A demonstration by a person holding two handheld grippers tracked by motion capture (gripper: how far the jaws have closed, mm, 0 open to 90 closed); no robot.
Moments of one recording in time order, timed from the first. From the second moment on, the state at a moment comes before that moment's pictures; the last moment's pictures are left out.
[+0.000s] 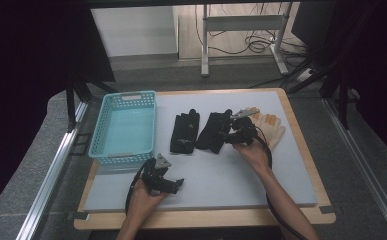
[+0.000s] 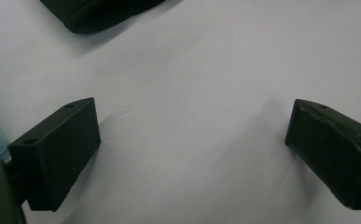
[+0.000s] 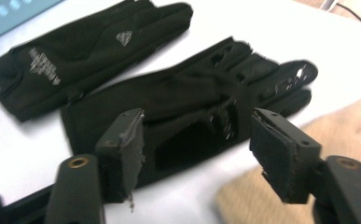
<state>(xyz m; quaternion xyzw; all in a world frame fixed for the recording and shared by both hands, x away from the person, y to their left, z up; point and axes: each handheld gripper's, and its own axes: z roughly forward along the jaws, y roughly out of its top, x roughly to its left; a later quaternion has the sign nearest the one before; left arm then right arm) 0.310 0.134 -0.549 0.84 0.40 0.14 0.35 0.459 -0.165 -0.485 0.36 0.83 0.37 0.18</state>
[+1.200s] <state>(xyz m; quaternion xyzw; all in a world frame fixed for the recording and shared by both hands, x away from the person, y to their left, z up) 0.310 0.133 -0.549 0.83 0.40 0.14 0.35 0.502 -0.139 -0.520 0.39 0.84 0.34 0.14</state>
